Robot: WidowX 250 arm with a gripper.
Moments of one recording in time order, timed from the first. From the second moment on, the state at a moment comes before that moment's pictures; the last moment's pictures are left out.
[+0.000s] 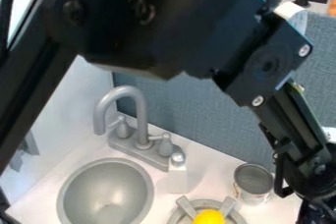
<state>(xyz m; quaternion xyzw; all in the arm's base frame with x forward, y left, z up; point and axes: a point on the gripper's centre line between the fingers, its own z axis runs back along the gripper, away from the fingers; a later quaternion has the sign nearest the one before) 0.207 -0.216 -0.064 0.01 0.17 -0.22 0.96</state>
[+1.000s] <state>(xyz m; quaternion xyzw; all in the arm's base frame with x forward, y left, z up) 0.212 -0.190 0.041 0.03 0.05 -0.11 0.99</state>
